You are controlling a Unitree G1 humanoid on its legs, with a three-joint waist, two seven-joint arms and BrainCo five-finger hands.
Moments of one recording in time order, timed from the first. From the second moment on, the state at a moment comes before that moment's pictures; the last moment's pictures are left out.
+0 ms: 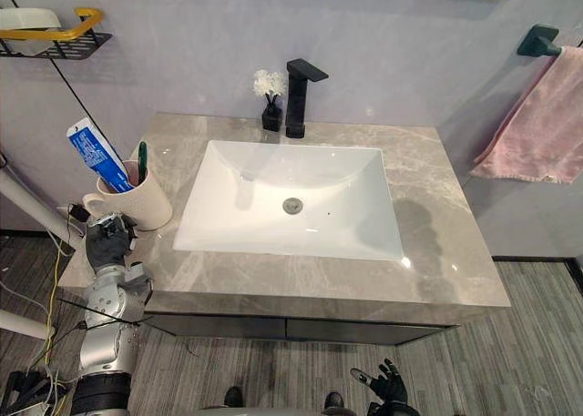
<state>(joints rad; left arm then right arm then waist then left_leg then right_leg) -0.05 0.16 0.25 0.09 -0.27 -0.14 0.27 0.26 0.01 -0.29 0.68 0.07 -0.01 0.00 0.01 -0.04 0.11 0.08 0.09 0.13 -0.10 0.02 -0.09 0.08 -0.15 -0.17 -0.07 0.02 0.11</state>
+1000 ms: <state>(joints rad) -0.22 0.26 0.34 0.18 -0.28 -0.13 0.31 0.26 -0.01 -0.32 0.60 0.07 -0.01 0.00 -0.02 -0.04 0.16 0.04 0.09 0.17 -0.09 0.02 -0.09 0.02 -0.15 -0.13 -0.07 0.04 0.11</state>
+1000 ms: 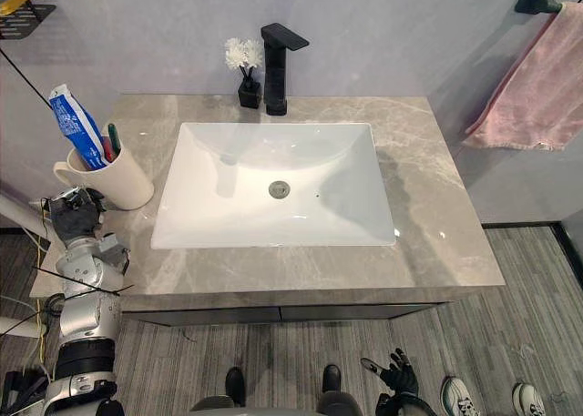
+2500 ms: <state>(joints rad) -0.08 0.22 0.19 0.04 -0.30 -0.14 0.21 0.27 -0.03 -0.30 0.60 0.07 -0.01 0.03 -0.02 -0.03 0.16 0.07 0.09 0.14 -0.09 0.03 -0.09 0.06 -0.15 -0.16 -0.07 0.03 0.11</state>
